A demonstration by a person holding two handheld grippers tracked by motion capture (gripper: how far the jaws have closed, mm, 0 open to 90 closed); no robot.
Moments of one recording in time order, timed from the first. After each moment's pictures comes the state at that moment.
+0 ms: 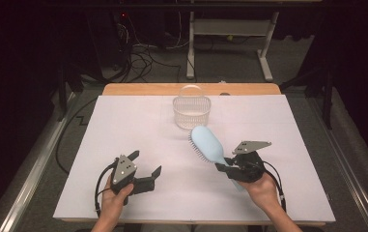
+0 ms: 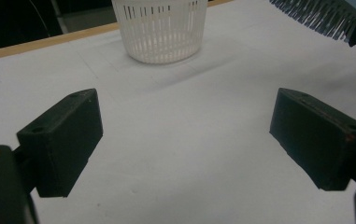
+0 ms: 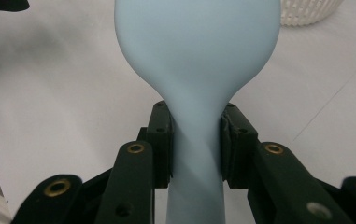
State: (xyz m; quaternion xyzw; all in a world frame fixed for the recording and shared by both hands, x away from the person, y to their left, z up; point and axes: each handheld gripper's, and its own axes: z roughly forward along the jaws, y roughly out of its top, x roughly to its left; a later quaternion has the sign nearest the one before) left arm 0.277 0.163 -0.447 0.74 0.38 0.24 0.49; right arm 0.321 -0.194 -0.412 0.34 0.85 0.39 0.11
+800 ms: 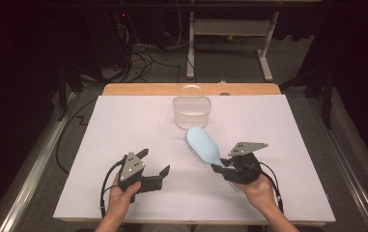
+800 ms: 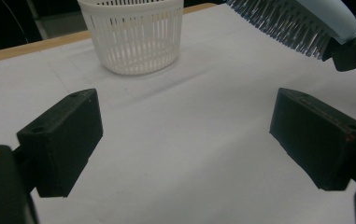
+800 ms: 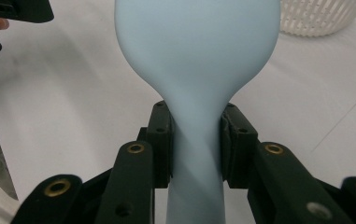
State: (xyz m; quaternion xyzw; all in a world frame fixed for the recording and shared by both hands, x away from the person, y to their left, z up) left arm 0.282 0.144 -0.441 0.75 0.36 0.22 0.50; right arm 0.317 -0.184 -0.409 0.33 0.85 0.40 0.10
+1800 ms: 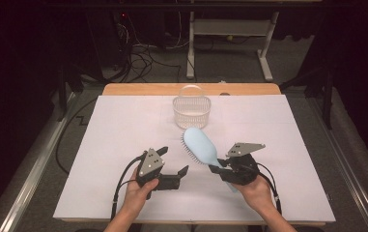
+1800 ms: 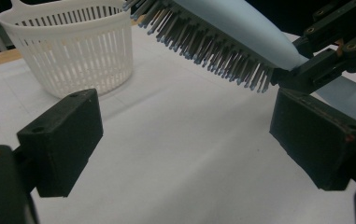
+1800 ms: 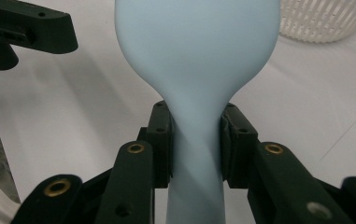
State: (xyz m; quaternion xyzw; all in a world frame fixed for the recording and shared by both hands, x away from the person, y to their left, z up) left arm 0.291 0.100 -0.431 0.77 0.32 0.18 0.52; right arm 0.315 -0.177 -0.409 0.32 0.85 0.40 0.11
